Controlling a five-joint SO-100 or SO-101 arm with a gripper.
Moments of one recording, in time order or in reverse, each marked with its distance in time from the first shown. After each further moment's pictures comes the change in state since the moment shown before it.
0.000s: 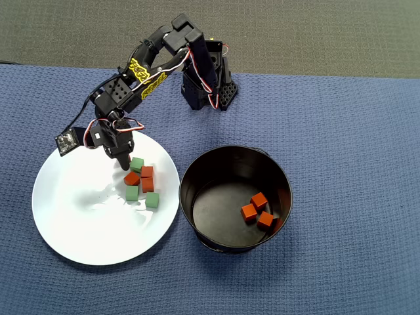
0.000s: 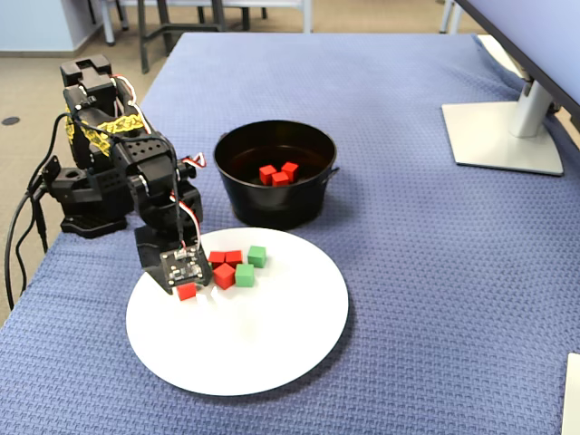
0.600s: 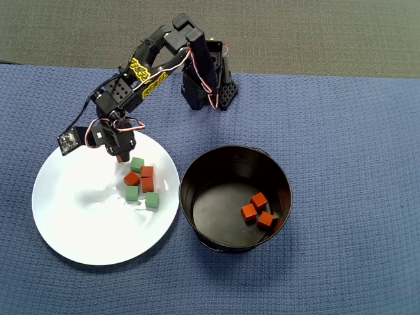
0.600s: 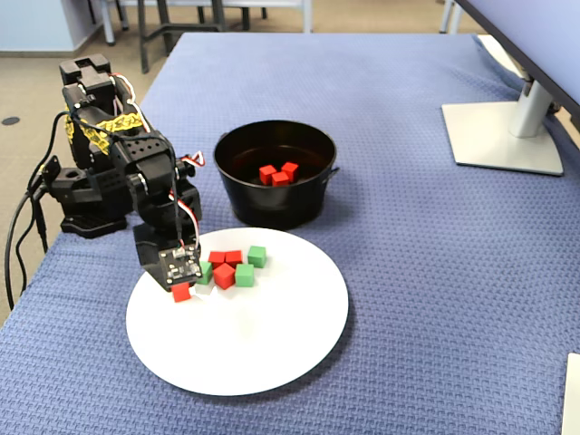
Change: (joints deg) arm 0.0 0.9 1.1 0.8 0.7
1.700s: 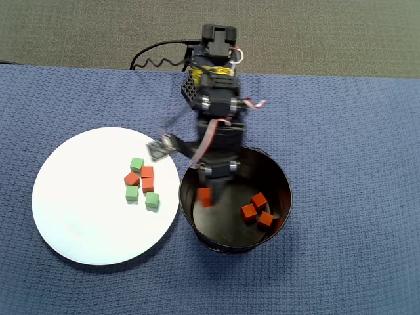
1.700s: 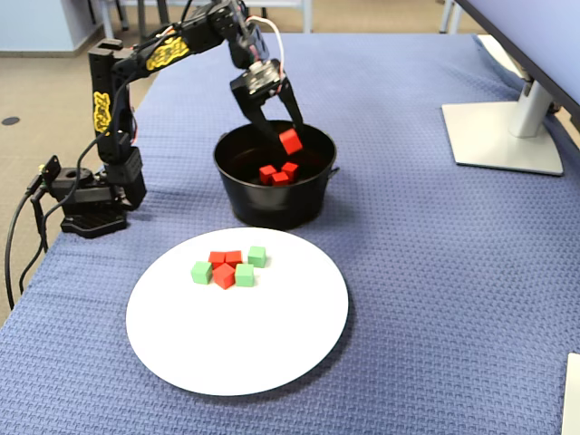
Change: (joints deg) arm -50.4 4.3 -40.6 22.4 54.1
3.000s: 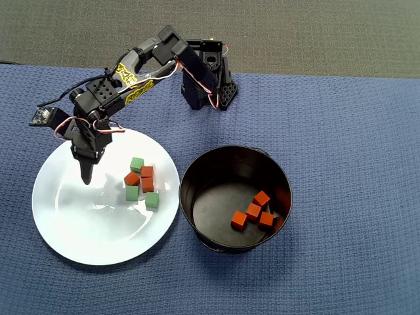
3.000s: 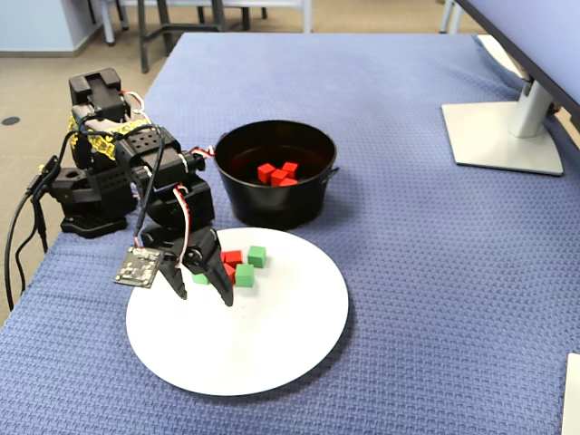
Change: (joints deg) arm 51.2 -17.8 11.1 -12.5 -16.3
